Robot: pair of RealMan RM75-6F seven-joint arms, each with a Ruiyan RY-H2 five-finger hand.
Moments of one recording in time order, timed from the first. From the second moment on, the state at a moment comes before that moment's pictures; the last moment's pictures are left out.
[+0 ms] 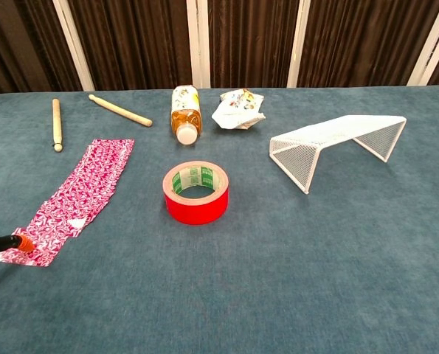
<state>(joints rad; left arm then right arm) -0.40 -1.33 0.16 -1.89 1.02 1.16 1.01 0.11 -1.14 0.06 -1.61 -1.57 1.51 0.00</state>
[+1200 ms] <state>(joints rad) -0.38 -1.25 0.17 -1.96 1.19 1.24 0.87 0.11 -1.14 0.06 -1.61 -1.57 1.51 0.00</state>
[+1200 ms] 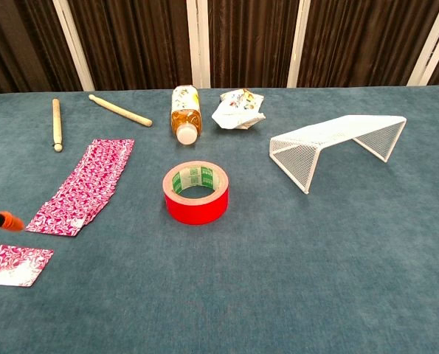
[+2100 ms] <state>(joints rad) -0.54 -1.36 0.06 -1.85 0.87 1.10 0.97 0.11 -1.14 0.06 -1.60 -1.56 1.50 0.01</state>
